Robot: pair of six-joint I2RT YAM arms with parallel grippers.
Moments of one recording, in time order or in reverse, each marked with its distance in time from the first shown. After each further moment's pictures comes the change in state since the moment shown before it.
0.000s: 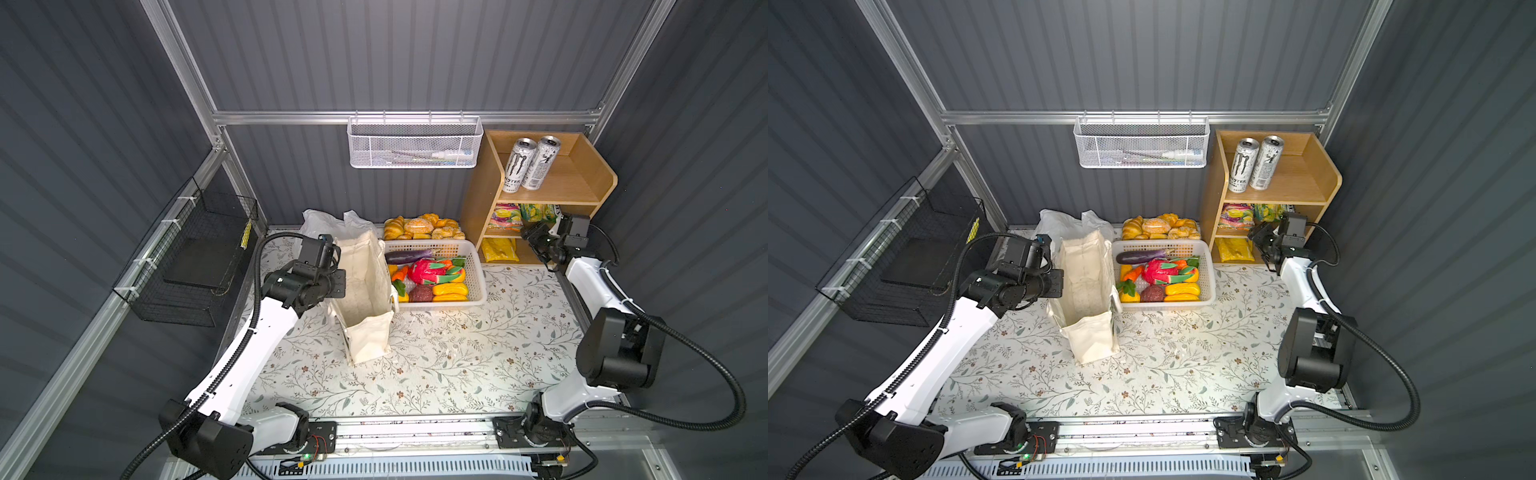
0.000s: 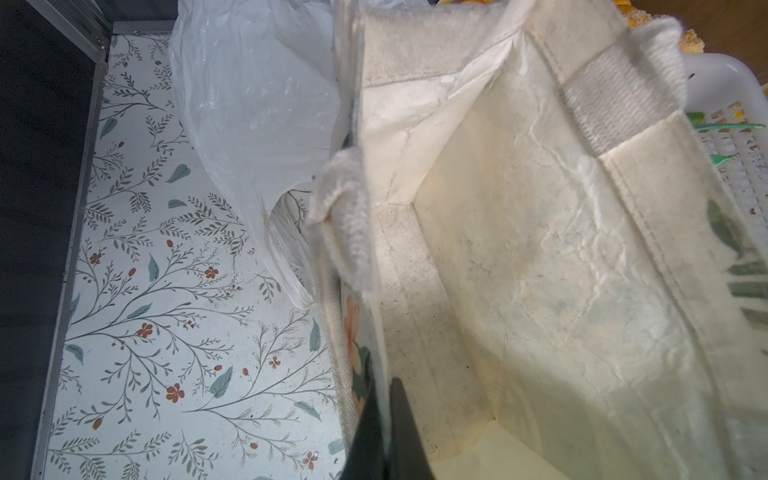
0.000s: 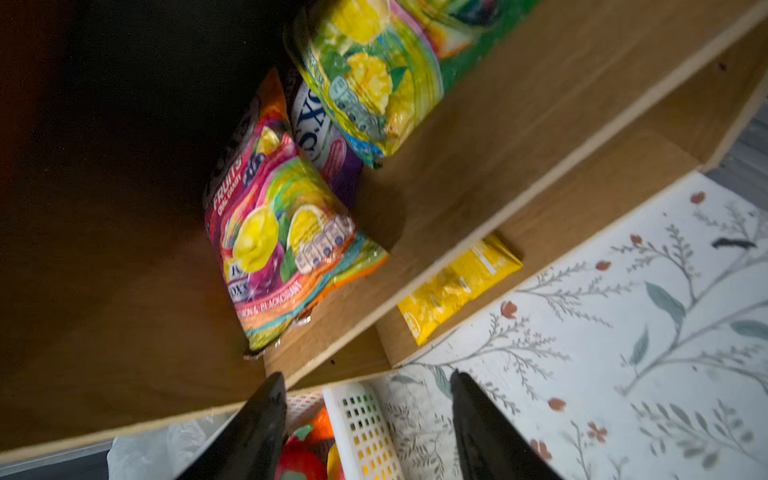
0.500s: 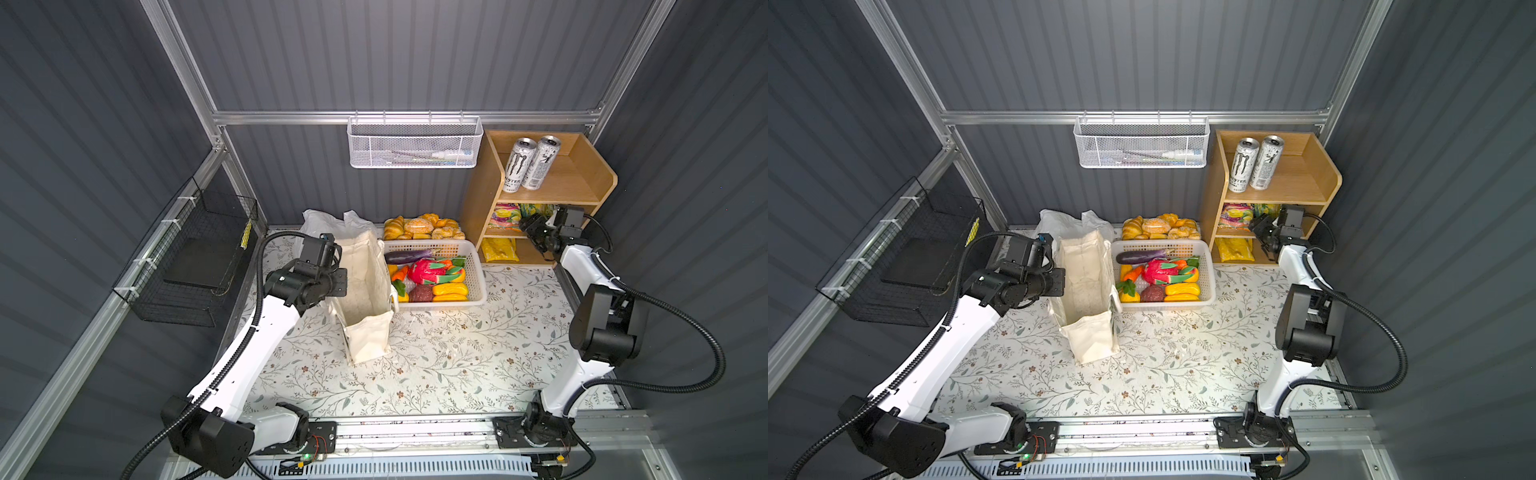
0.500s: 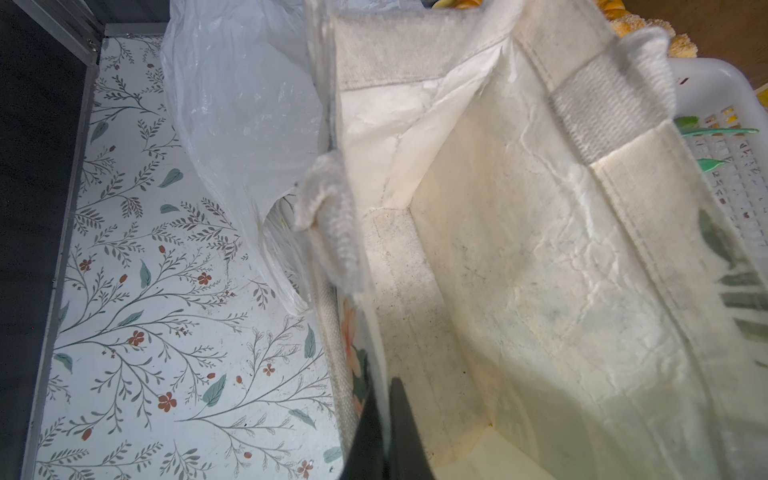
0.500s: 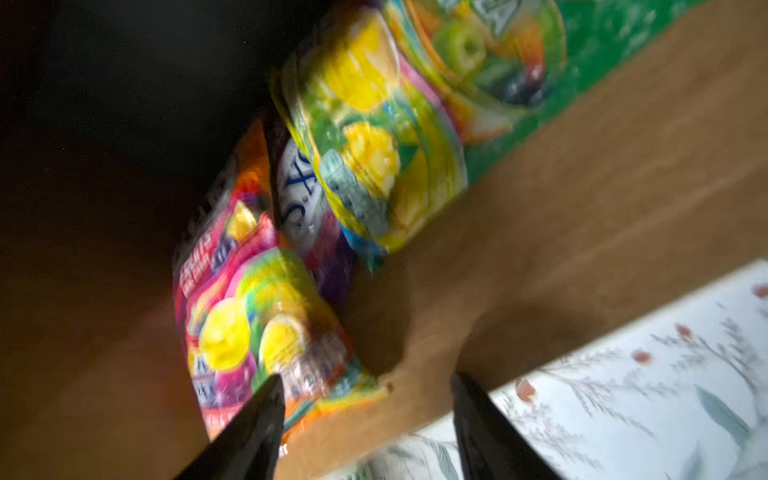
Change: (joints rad) left arm 0.000 0.015 0.000 0.021 0.011 0.000; right arm -0.007 0.187 0.161 0.038 -0.008 -0.019
